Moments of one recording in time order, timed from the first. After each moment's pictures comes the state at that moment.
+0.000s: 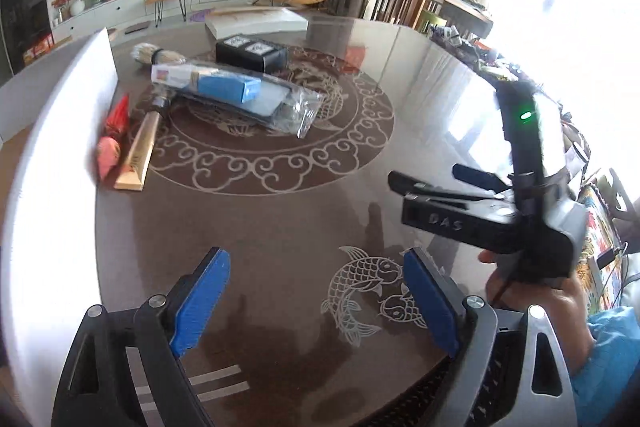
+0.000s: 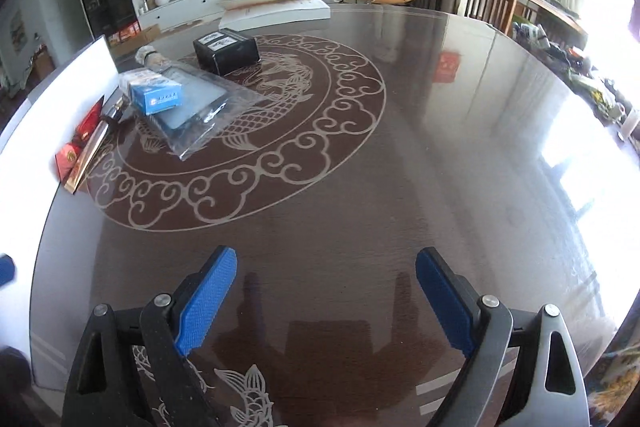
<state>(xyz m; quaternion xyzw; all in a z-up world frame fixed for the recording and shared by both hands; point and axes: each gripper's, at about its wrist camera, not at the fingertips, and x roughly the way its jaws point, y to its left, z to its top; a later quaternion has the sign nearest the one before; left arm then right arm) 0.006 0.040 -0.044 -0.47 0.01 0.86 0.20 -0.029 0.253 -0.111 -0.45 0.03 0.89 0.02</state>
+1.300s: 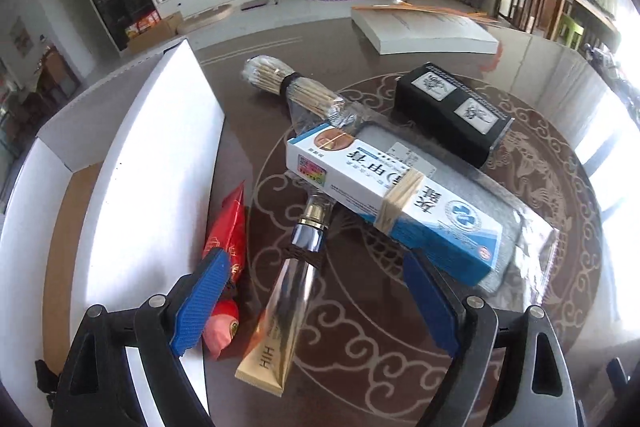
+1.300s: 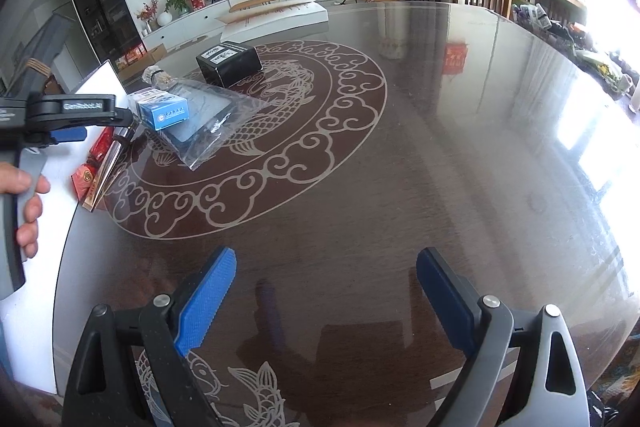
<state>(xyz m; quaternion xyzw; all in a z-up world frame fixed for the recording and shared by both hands) -0.196 -0.008 -0.057 -0.49 0.05 0.87 -0.06 -0.020 0.255 -0.113 -0.44 0.07 0.89 0.01</state>
